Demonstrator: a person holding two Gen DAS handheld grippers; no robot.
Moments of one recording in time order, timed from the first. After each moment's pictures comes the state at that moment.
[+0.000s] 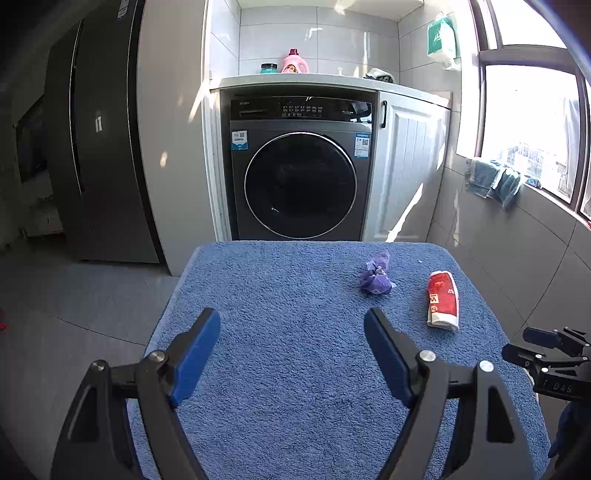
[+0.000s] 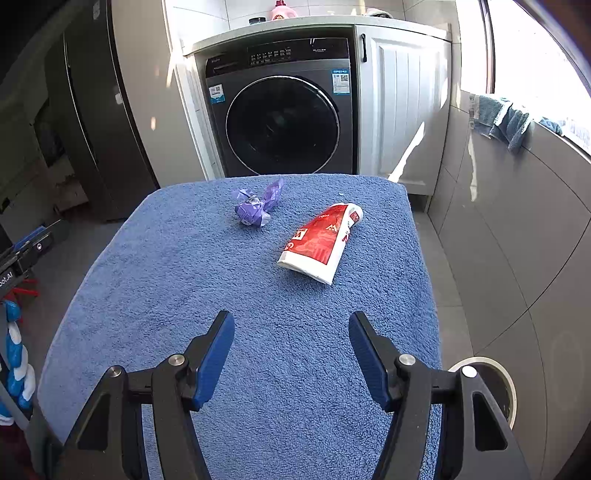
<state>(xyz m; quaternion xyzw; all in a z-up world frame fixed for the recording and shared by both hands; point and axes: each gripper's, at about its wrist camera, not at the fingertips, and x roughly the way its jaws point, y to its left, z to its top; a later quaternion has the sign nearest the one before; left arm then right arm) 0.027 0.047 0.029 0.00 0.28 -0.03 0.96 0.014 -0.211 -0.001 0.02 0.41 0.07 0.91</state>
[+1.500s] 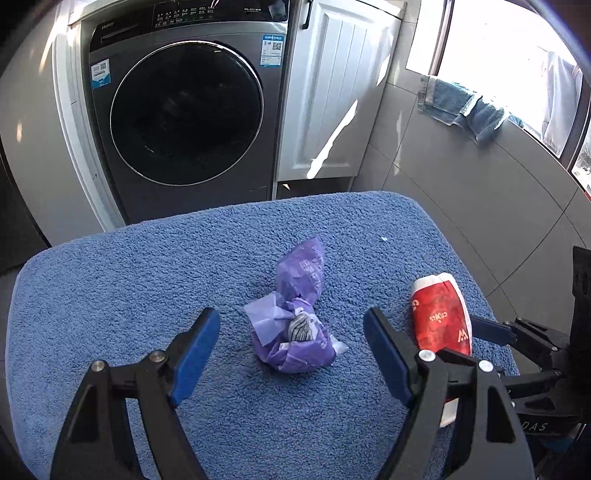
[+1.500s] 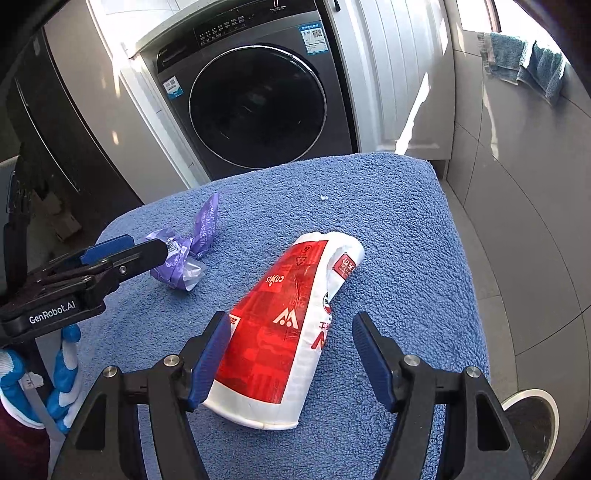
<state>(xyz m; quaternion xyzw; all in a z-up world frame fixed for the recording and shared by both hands) 0.262 -0.086 -0.063 0.02 0.43 -0.20 0.88 0.175 -0.257 -0.075 0.11 0.46 0.08 0.88</state>
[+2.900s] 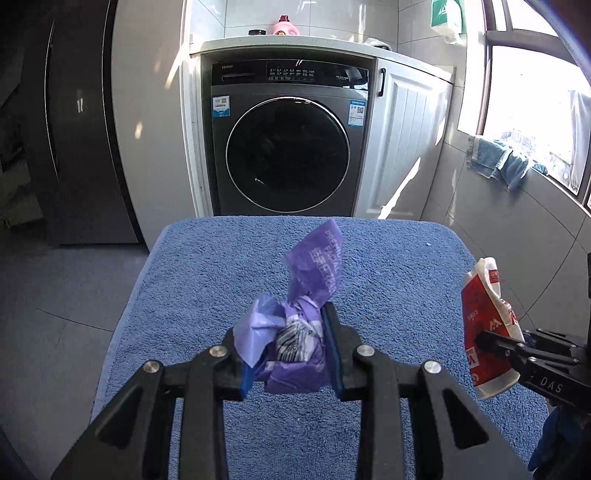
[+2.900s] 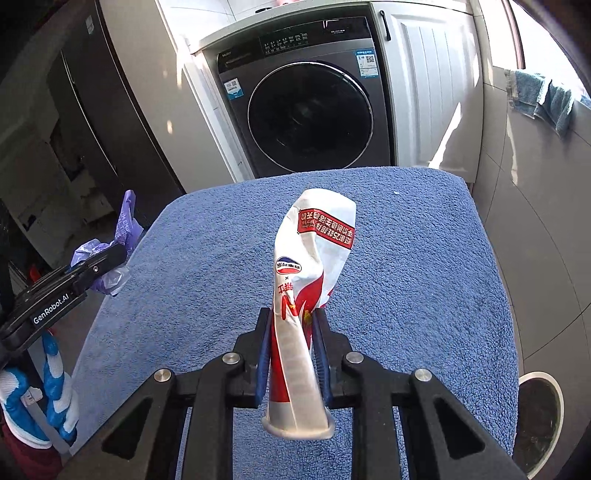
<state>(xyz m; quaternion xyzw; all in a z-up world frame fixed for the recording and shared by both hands) 0.089 0.035 -0.009 -0.01 0.34 -0.06 0.94 0.073 -0.186 -0.028 0.07 0.42 0.14 0.89</state>
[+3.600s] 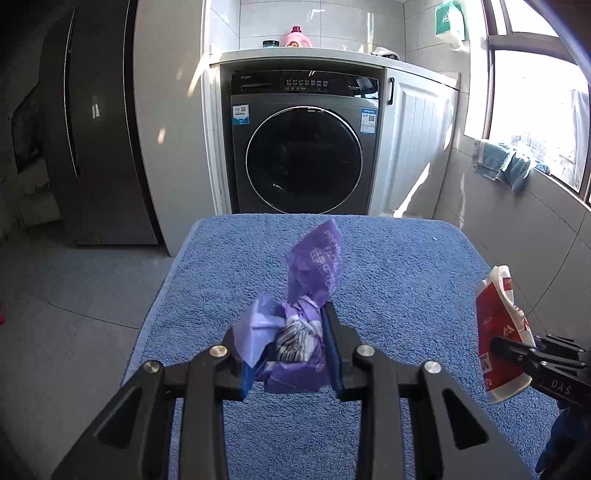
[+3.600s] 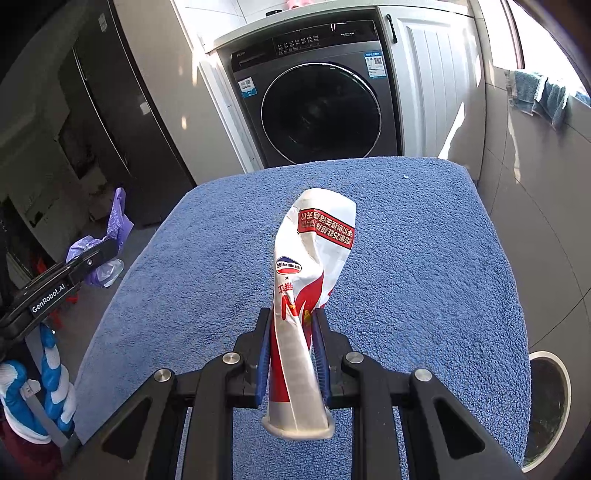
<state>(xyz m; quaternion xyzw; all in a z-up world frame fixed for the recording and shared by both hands) 0.041 0.043 -0.003 0.00 0.33 -0.03 0.95 0.026 -0.185 -0.031 0.08 0.42 0.15 0.89</state>
